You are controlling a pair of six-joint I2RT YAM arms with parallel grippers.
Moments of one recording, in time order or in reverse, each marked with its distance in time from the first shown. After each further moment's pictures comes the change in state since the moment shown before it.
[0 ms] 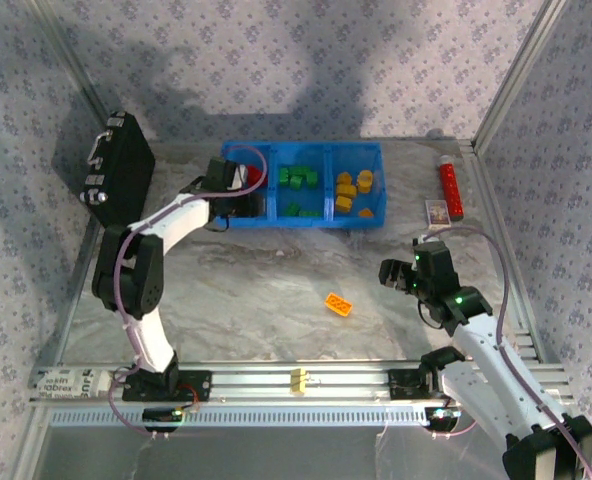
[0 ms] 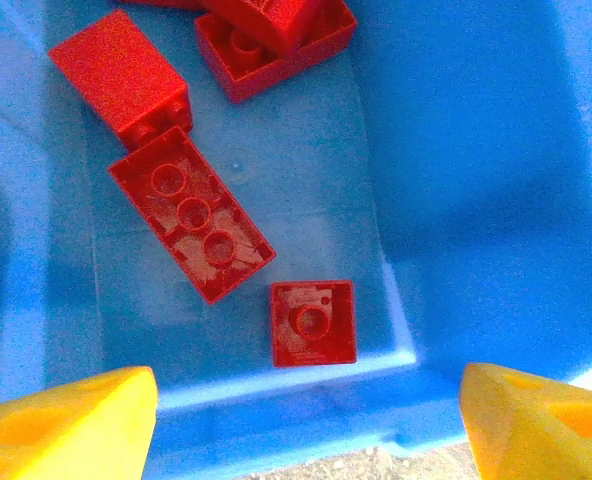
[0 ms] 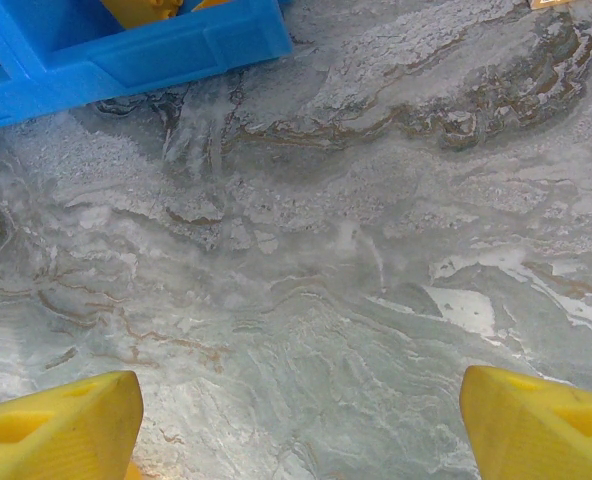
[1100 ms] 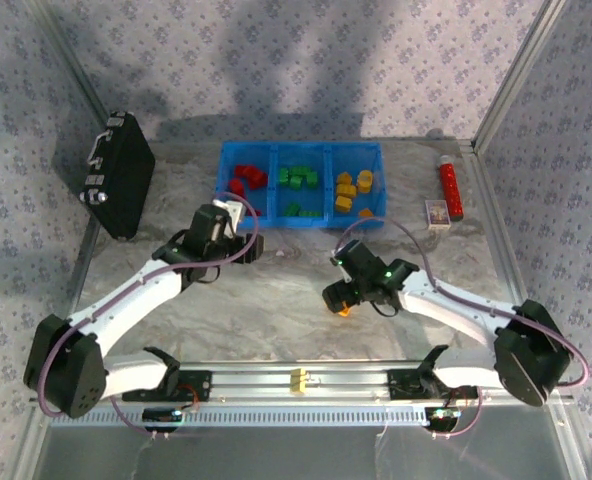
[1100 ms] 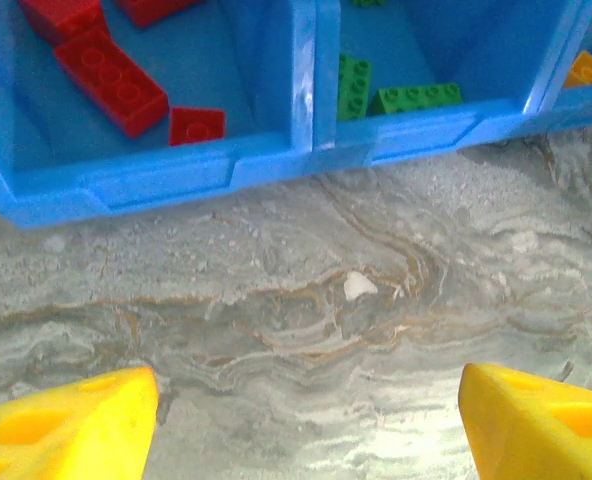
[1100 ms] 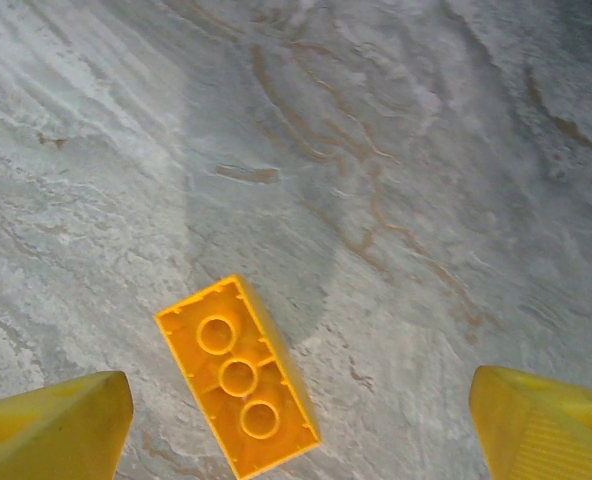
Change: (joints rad) left arm -0.196 -0.613 -0.504 0.054 -0.074 -0.035; right arm 0.481 0.536 0.192 0.036 0.002 -0.202
